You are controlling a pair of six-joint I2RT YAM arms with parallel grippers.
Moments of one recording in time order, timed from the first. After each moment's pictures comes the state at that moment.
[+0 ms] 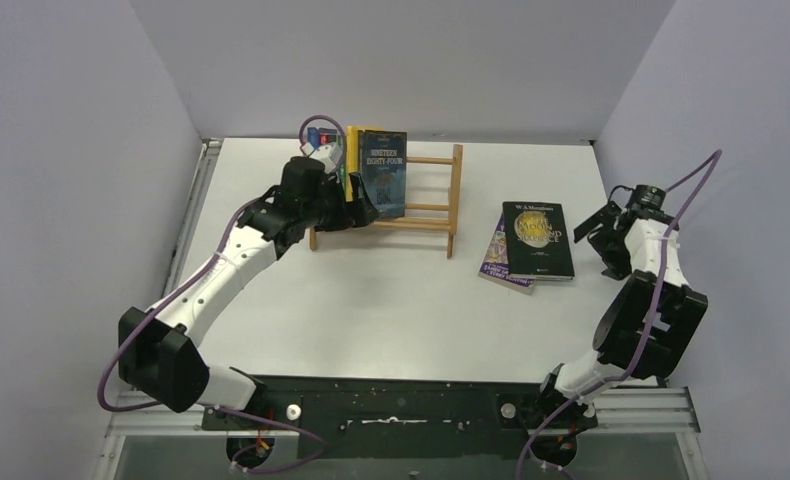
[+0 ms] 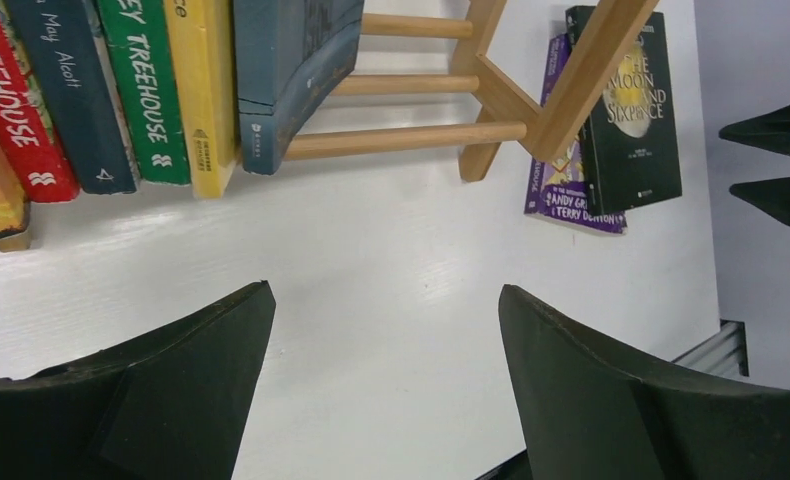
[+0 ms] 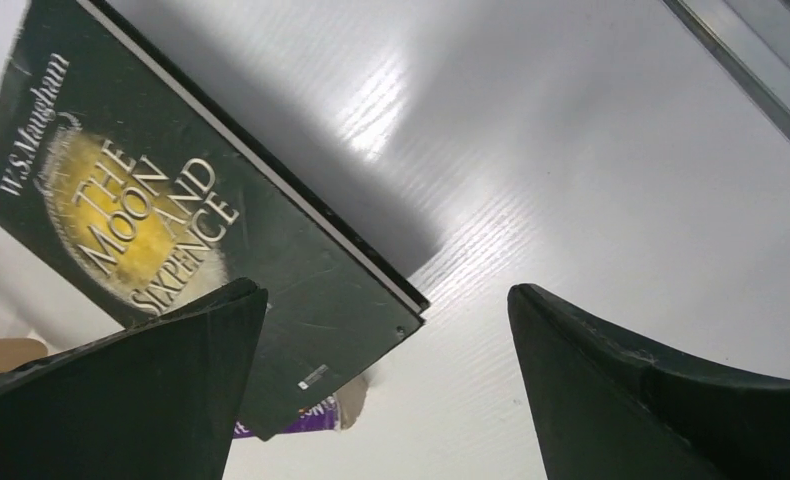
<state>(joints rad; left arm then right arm) -0.49 1.41 1.24 -0.44 0.11 -0.57 -0.42 1.57 1.18 -0.73 0.01 0.50</state>
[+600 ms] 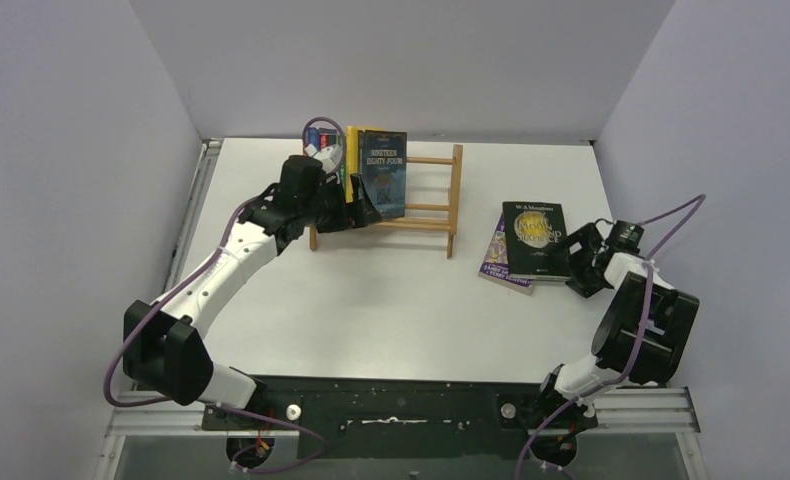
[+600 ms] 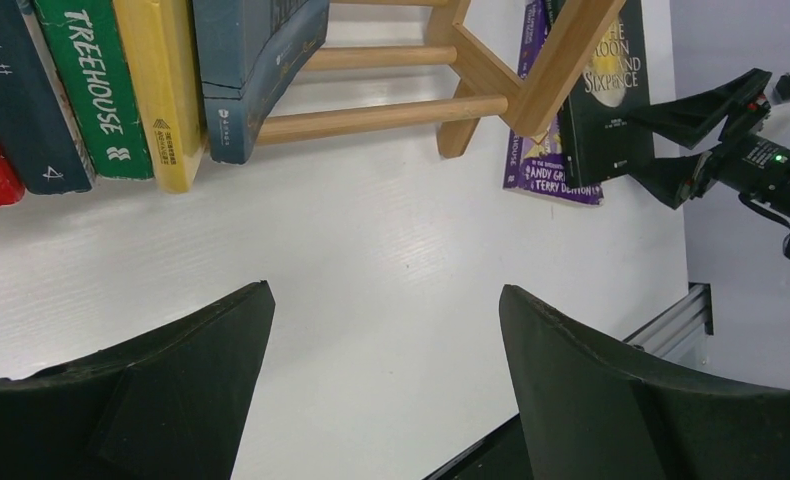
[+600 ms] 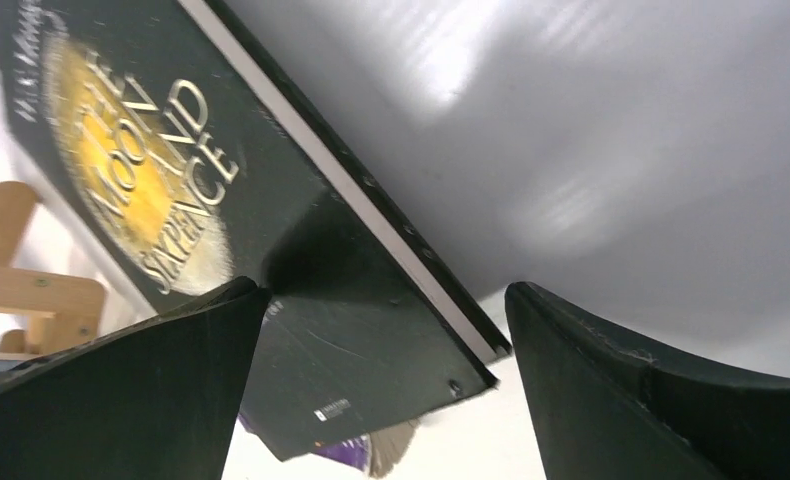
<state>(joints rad) -0.46 1.44 1.24 -0.44 0.24 -0.57 -0.45 1.56 0.81 -0.33 -0.27 0.59</state>
